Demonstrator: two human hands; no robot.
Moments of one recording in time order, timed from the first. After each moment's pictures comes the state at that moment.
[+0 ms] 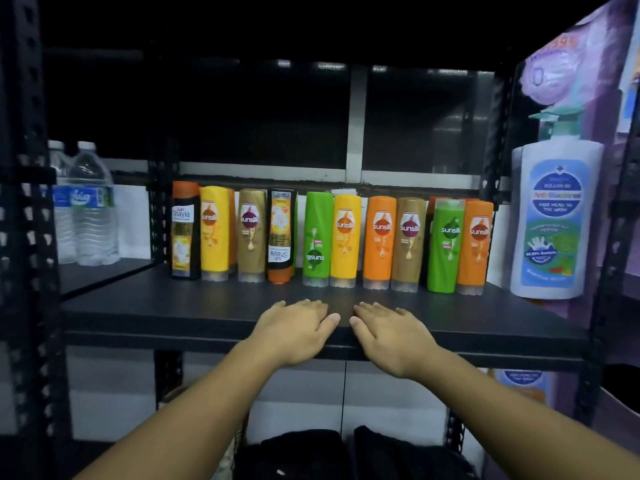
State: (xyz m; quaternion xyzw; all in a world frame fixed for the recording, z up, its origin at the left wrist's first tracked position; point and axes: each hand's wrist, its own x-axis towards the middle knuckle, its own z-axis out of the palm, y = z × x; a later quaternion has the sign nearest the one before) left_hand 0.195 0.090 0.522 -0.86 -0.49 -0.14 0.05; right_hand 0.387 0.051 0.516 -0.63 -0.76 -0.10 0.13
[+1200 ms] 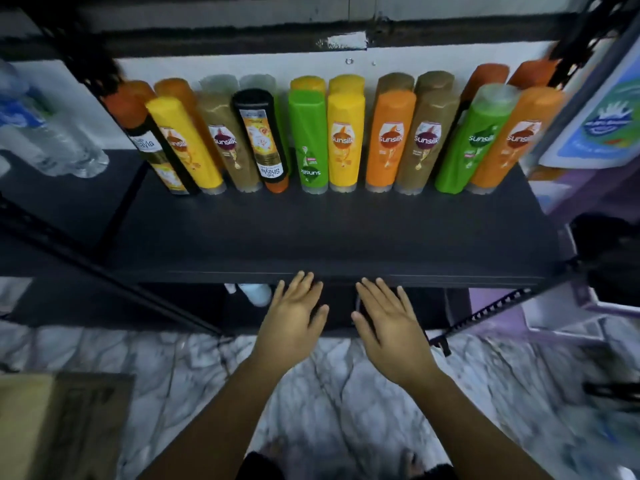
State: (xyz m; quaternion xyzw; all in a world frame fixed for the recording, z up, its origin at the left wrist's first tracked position) left_hand 0.190 0.014 0.570 -0.80 -0.56 -0.12 -0.21; right_hand 0.395 -0.036 0.562 -0.64 -0.73 0.16 0.18
